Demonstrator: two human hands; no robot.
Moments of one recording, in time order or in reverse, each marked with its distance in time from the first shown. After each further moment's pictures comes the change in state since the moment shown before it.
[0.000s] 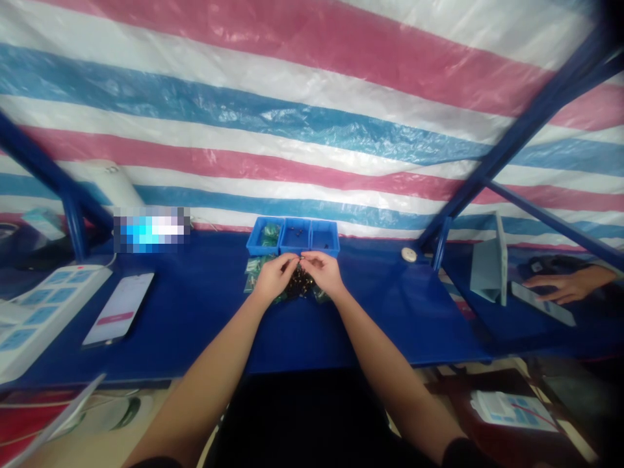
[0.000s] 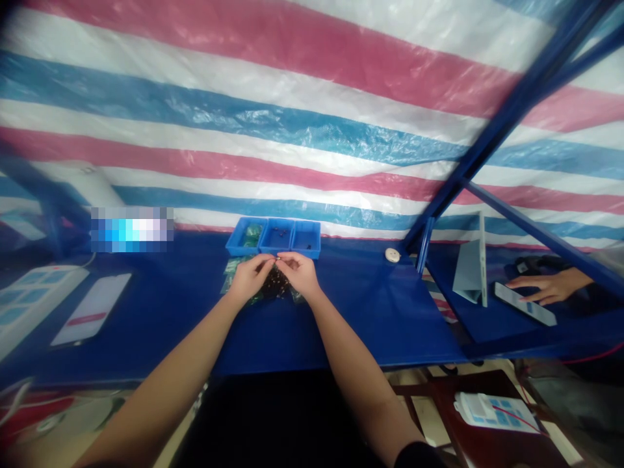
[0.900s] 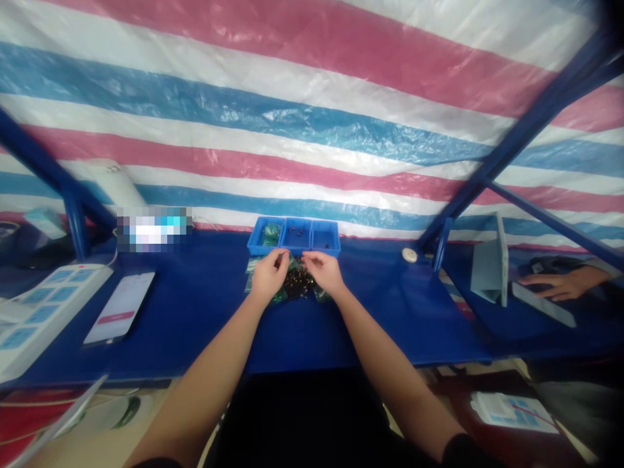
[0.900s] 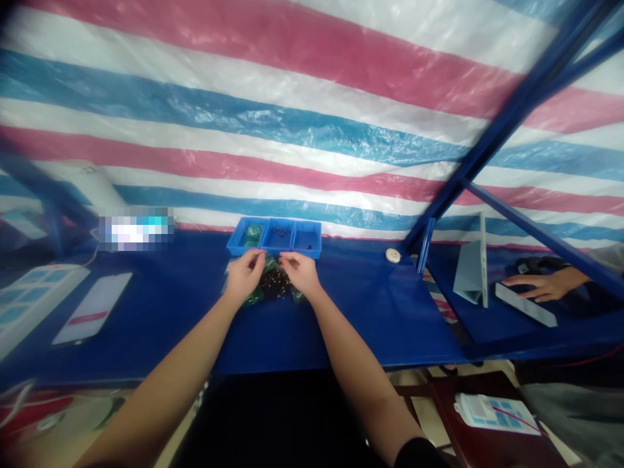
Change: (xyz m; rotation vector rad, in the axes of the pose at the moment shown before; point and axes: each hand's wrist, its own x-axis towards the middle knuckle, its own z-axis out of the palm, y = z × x) left_hand 0.002 0.000 -0.007 0.046 0.161 -0.124; right_hand 0.008 0.017 -0.003 -0.136 -0.011 -0.022
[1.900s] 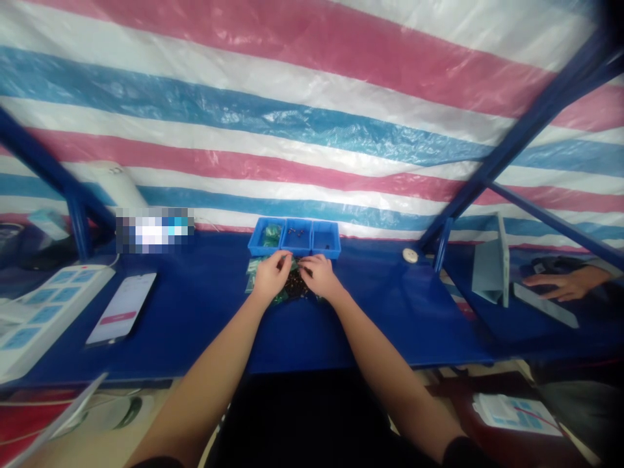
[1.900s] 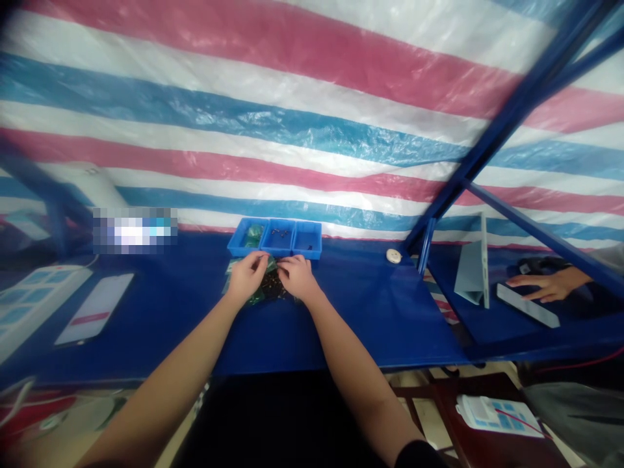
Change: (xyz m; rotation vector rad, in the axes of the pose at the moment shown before) left_hand -0.001 -0.001 0.002 -0.012 -0.061 0.006; right_hand -0.007 -0.004 0.000 -0.832 -0.253 -0.155
